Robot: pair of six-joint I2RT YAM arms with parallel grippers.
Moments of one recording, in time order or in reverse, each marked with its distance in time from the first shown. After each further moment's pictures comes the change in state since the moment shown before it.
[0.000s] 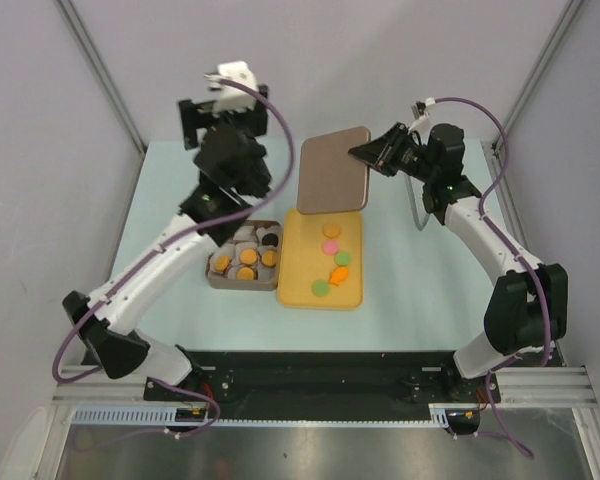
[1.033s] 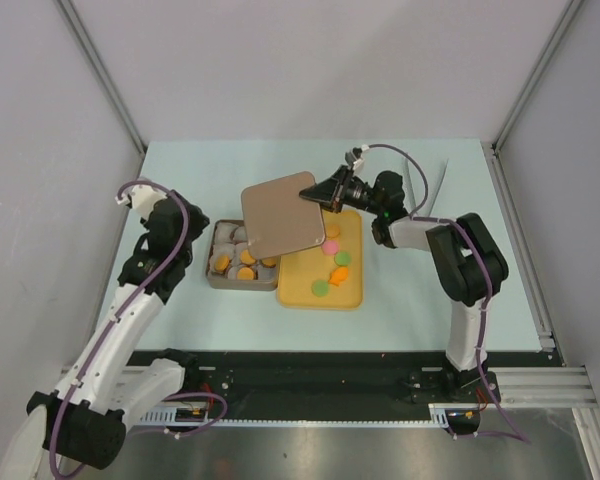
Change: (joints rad) left arm 0.522 -0.512 -0.710 -0.660 0.643 -1.254; right arm 0.178 0.410 -0.169 0.811 -0.196 0.467
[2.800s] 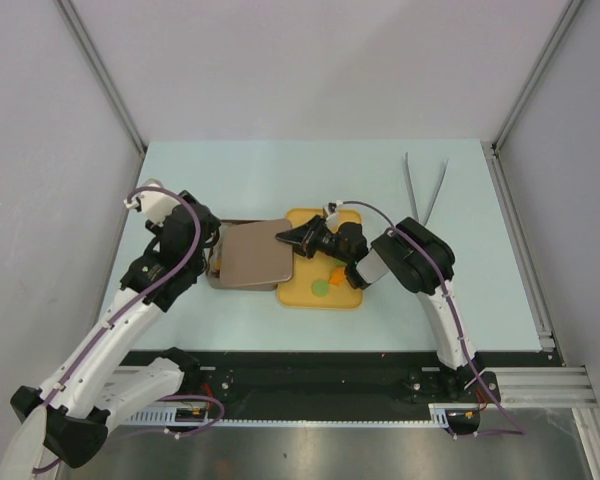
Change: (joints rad) left arm -0.234 -0.028 0.076 -0.129 -0.267 -0.073; right arm 0.222 0.316 -0.133 0.305 0.360 0.162
